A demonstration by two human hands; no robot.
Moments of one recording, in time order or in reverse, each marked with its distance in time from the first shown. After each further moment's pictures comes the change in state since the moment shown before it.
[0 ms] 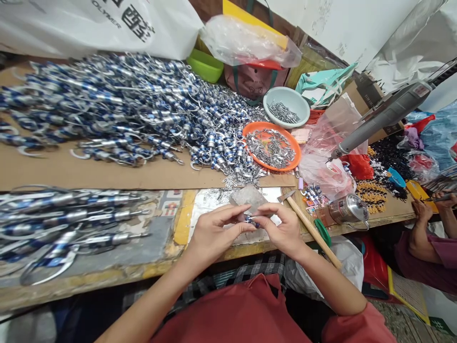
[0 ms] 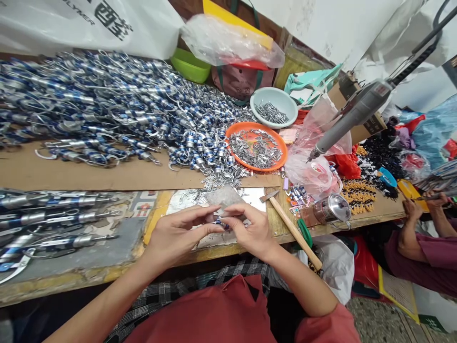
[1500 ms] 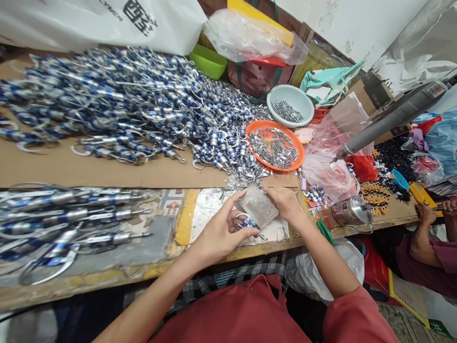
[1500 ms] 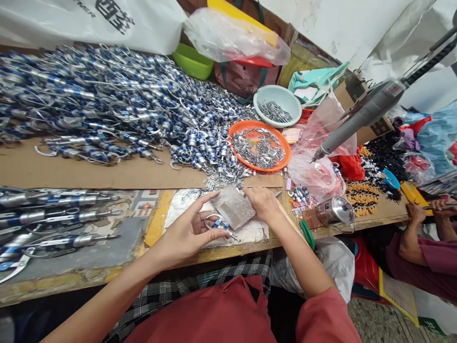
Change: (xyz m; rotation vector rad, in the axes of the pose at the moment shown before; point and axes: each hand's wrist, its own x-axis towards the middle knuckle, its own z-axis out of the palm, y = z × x) left_hand 0.003 -0.002 0.001 -0.260 -0.212 -0.341; right_hand 0.050 0.070 -0.026 -1.042 -0.501 -0.147
